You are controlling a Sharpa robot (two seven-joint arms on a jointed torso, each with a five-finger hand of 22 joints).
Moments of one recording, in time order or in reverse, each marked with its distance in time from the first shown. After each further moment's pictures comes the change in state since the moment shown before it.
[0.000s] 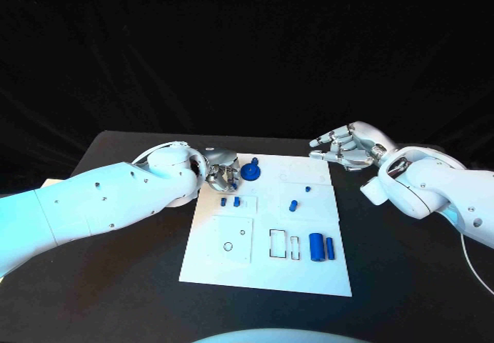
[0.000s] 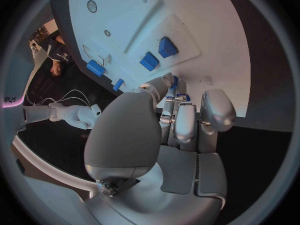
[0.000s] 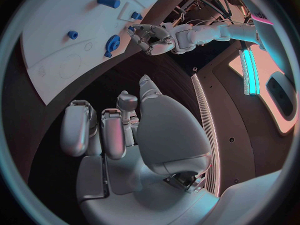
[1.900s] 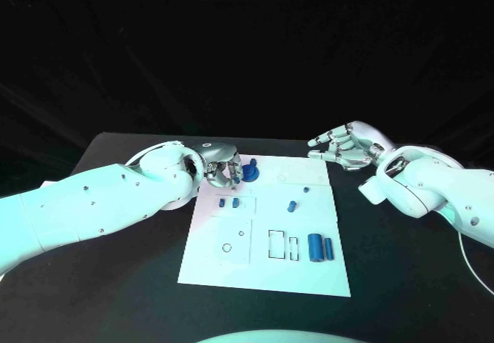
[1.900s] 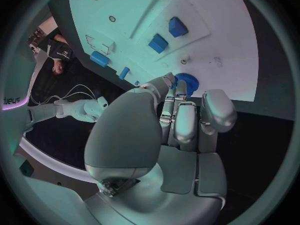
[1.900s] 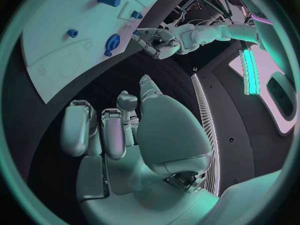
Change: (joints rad) left arm 0.004 -0.034 0.008 0.060 -0.004 -0.097 0.026; left_hand 0.010 0.000 -0.011 0.006 0.000 -0.011 0.004 0.002 0.004 -0.010 0.003 0.006 -0.002 0.000 0.000 0.000 0.003 0.000 0.004 -0.004 0.000 0.001; right arm 0.003 -0.003 0.000 0.000 0.001 -0.003 0.000; right_hand -0.004 -0.004 0.000 0.000 0.000 -0.005 0.005 0.000 0.000 -0.001 -0.001 0.000 -0.003 0.000 0.000 0.000 0.000 0.000 0.000 0.000 0.000 0.000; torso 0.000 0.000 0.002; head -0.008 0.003
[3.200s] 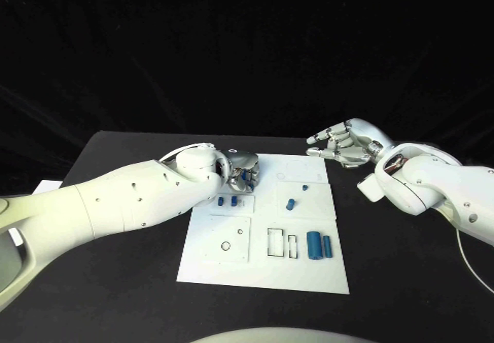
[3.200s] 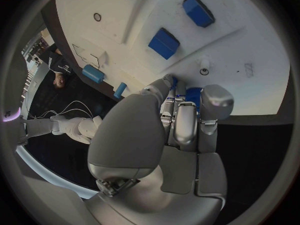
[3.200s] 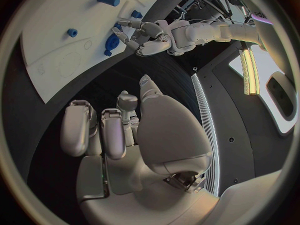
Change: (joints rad) left arm 0.009 0.195 -0.050 -0.167 -0.079 0.100 -0.007; left_hand 0.019 0.026 -0.120 0.067 0.000 -0.052 -0.016 0.019 0.025 -0.066 -0.005 0.059 0.006 0.000 -0.007 -0.001 0.053 0.015 0.000 0.000 -0.097 -0.094; right arm 0.002 0.001 0.000 0.002 0.001 -0.003 0.000; right_hand 0.000 0.000 0.000 0.000 0.000 0.000 0.000 0.000 0.000 -0.001 -0.001 0.000 0.000 0.000 0.000 0.000 0.000 0.000 0.000 0.000 0.000 0.000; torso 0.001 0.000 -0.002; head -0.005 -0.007
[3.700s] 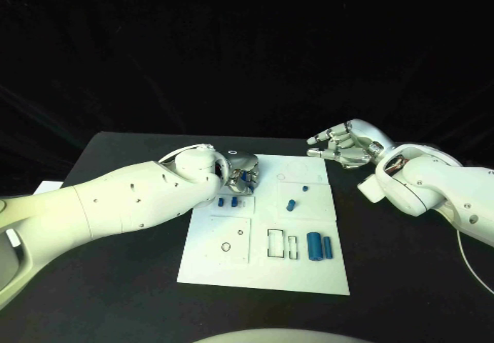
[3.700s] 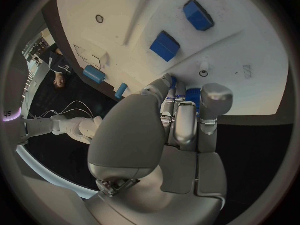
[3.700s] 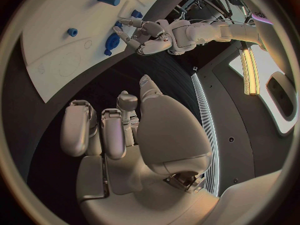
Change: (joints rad) left arm 0.003 -0.011 -0.004 0.014 0.004 0.002 -0.002; left_hand 0.000 0.000 -0.041 0.022 0.000 -0.013 -0.006 0.012 0.014 -0.025 -0.004 0.016 0.013 0.000 0.000 -0.008 0.006 0.000 -0.003 -0.003 -0.043 -0.037; right arm 0.000 0.000 0.000 0.000 0.001 -0.003 0.000; right_hand 0.000 0.000 0.003 0.003 0.000 0.000 0.000 -0.004 0.000 0.000 0.000 0.000 -0.001 0.000 0.000 0.000 0.000 0.000 0.000 0.000 0.000 0.000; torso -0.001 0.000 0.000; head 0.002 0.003
